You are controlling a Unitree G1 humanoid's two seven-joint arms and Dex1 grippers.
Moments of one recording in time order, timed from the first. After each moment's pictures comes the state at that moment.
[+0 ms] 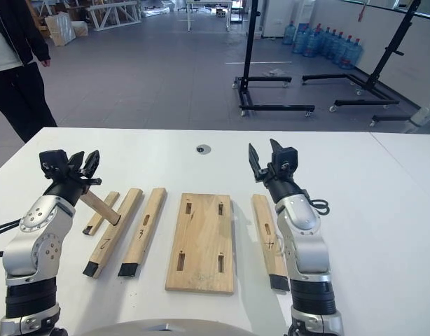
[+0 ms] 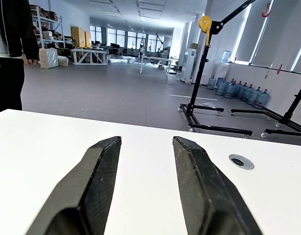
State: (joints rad) left arm -0.11 0.28 0.27 -0.30 -0.39 0.51 -0.10; right arm -0.13 -0.21 -0.10 -0.28 0.18 0.19 0.21
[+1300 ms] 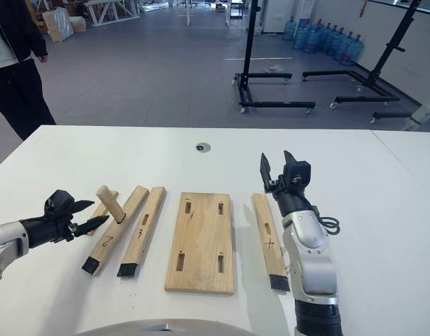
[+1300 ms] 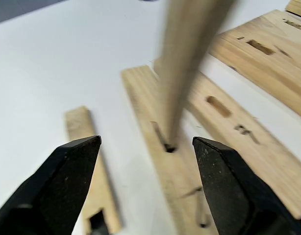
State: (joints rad) left arm 0.21 0.80 0.19 -0.31 -0.40 0.57 -0.86; right arm 0.03 -0.16 -0.12 -0.39 0.17 0.19 0.12
